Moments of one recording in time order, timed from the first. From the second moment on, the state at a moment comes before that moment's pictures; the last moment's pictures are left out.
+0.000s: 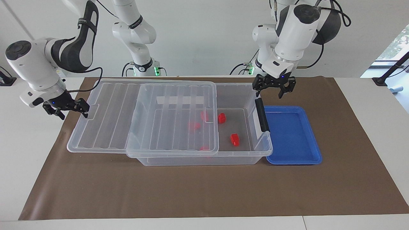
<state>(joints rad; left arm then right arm) -0.16 -0.01 -0.26 -1.78 -0.03 1.80 -0.27 -0.23 0.07 -0.06 -1.91 -0.02 2.01 -0.38</state>
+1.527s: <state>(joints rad) -0.31 0.39 -0.25 -1.91 0.18 2.38 -0.62 -0.10 0.08 -0.03 -1.65 0.00 1.69 -0.22</state>
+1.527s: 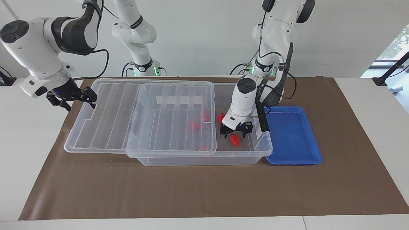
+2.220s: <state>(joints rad) -0.31 0.39 -0.24 -1.91 0.18 2.44 -0.64 0.04 0.01 -0.02 -1.60 0.00 1.56 0.02</state>
